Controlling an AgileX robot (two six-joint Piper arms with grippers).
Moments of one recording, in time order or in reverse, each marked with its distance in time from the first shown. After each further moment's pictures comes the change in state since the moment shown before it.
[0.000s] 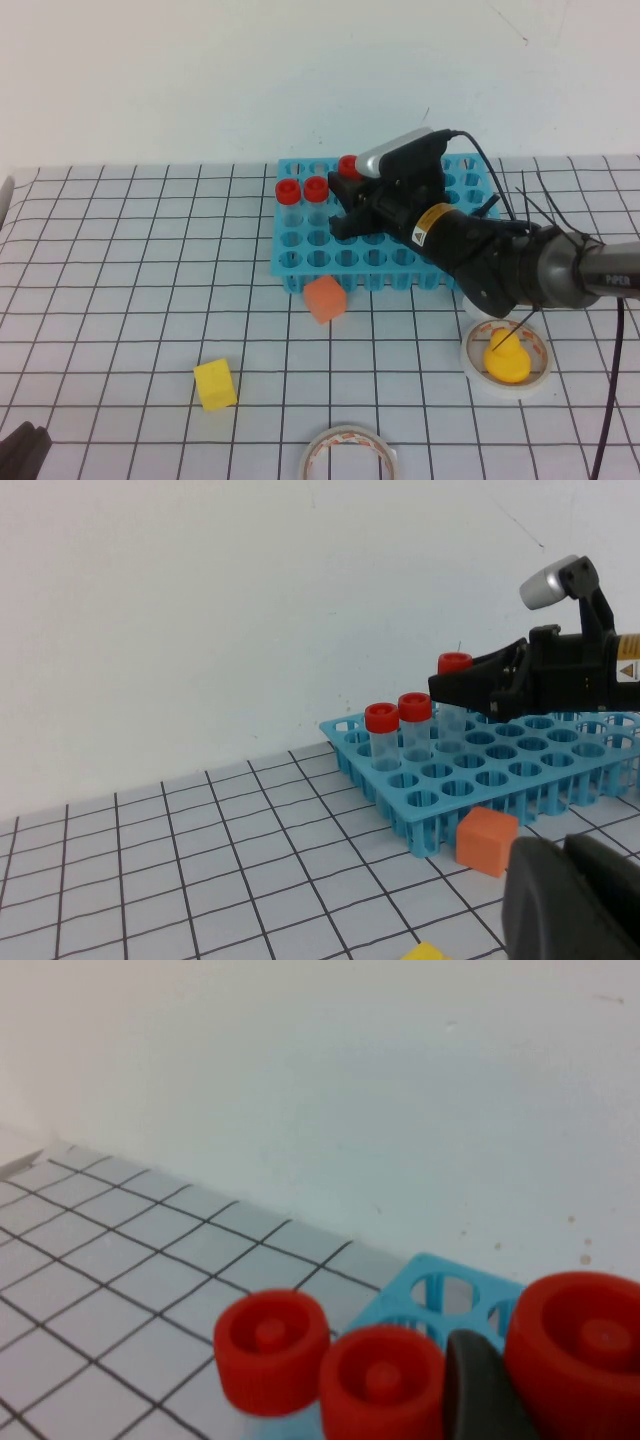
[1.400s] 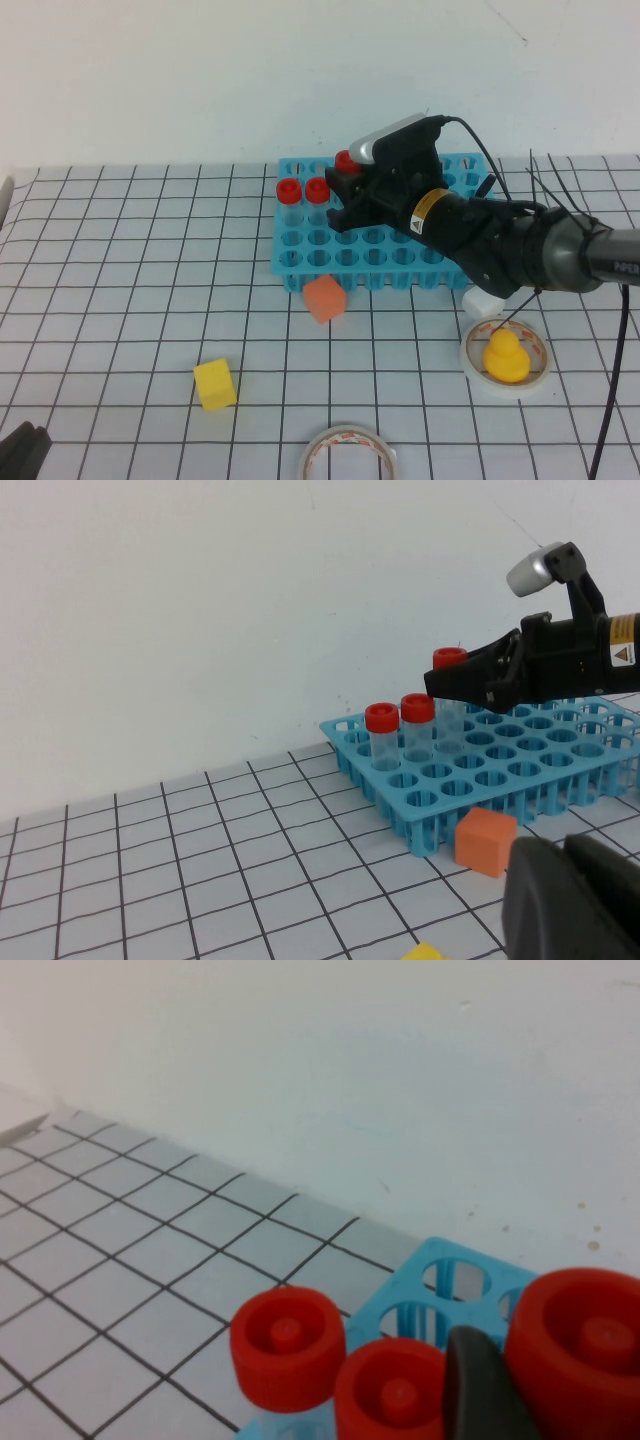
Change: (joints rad) right arm 0.002 -0.019 -0.049 -0.107 0.138 0.089; left arm 0.000 0.000 0.000 0.000 0.000 0.000
